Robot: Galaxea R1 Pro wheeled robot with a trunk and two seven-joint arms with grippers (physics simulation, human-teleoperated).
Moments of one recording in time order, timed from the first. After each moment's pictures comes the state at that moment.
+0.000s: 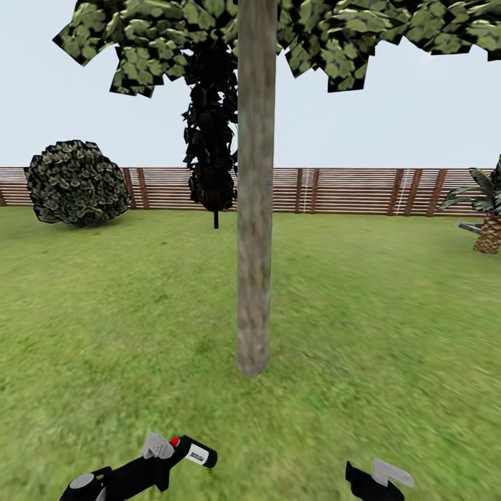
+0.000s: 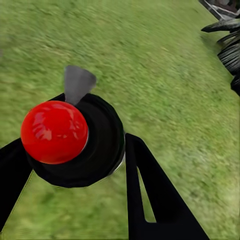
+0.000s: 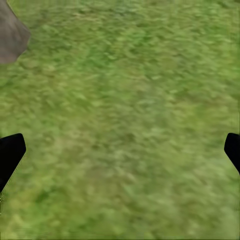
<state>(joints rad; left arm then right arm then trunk) -0.33 0.17 0.01 -0.56 0.11 -0.07 -0.95 -0.28 0.01 -0.22 -0.48 -0.11 -0.12 -0.14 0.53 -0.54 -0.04</state>
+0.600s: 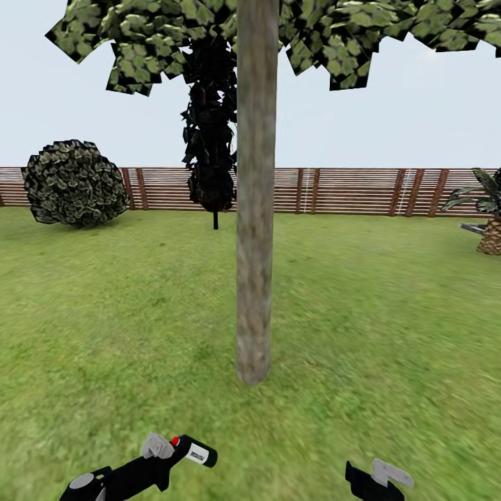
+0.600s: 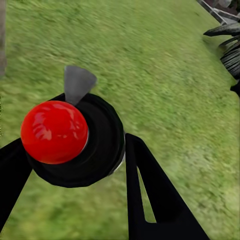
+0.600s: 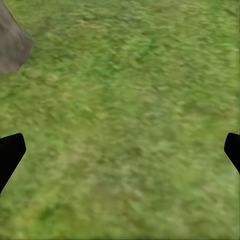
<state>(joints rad) -0.33 0.17 0.01 -0.56 0.11 -0.07 -0.95 -0.28 0.01 -0.22 -0.48 -0.11 -0.12 -0.14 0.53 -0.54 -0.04</state>
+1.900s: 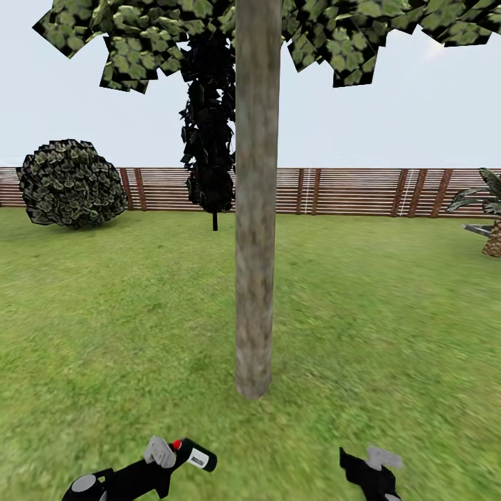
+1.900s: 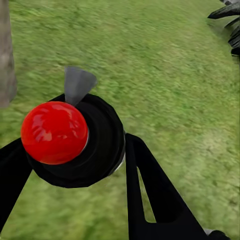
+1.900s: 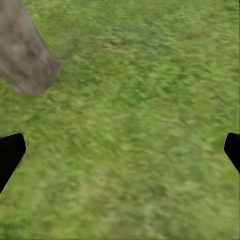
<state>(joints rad) -0.33 0.16 0.00 -0.56 0.01 -0.15 -0.95 -0.29 0.00 -0.19 -0.55 -0.11 -0.08 -0.07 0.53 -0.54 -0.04</state>
